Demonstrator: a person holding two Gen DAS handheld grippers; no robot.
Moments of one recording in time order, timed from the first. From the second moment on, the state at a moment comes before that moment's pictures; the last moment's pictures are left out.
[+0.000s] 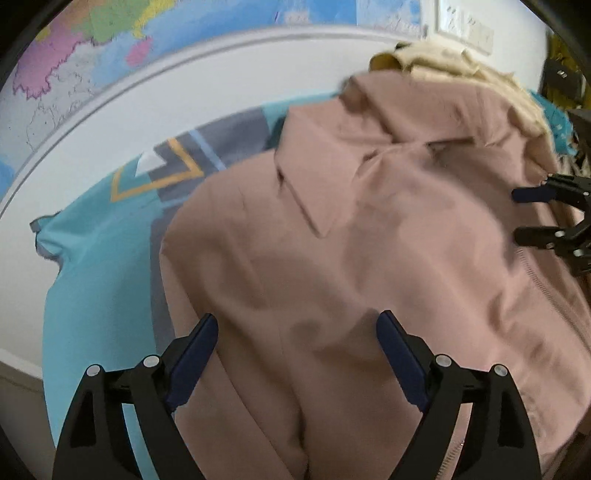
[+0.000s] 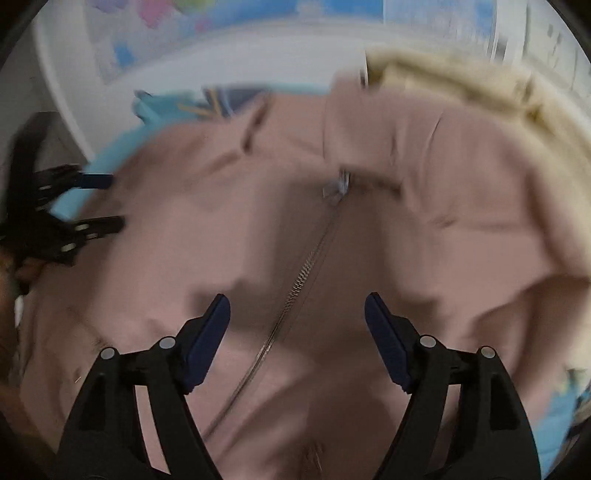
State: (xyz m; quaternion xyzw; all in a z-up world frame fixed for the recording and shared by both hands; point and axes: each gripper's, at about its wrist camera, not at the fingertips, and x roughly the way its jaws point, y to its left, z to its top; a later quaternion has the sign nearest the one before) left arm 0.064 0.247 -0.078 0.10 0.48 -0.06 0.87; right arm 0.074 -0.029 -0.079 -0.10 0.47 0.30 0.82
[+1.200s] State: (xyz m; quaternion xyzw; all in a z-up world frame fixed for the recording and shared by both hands) left arm -0.006 0.360 -0.081 0.00 0.49 0.02 0.87; right arm 0.032 -0.035 -0.084 -0.10 0.46 0.34 0.82
